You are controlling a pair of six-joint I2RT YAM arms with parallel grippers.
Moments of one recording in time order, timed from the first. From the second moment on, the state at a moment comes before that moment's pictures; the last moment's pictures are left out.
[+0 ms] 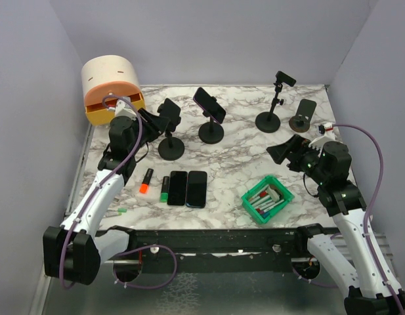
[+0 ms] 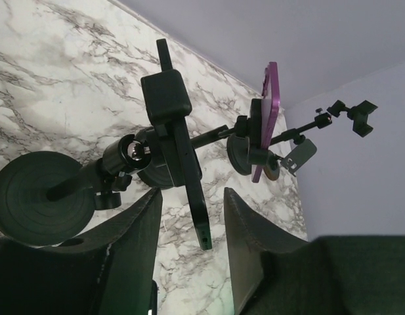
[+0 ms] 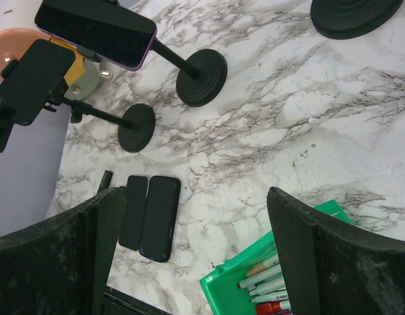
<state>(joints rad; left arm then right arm) -0.20 1.09 0.81 0.11 0.15 -0.81 0.17 0.67 0.76 -0.43 -0.21 0.58</state>
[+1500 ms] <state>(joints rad) -0.20 0.87 0.90 -0.26 0.12 -0.71 0.19 0.68 0.79 -0.44 -0.21 0.58</state>
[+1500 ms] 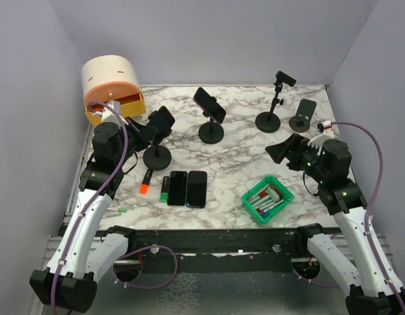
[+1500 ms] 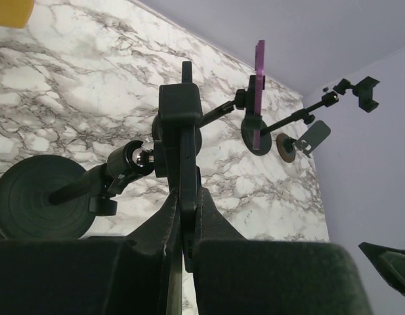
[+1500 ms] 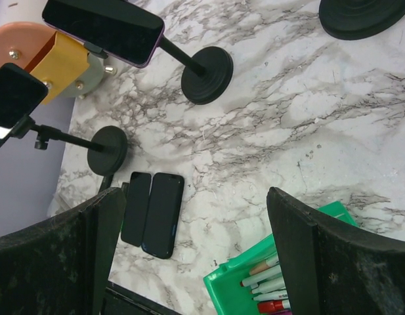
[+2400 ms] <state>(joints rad) -0.38 0.89 0.94 -0.01 0.53 -0.82 0.19 0.66 0.85 -0.48 -0.23 0.56</state>
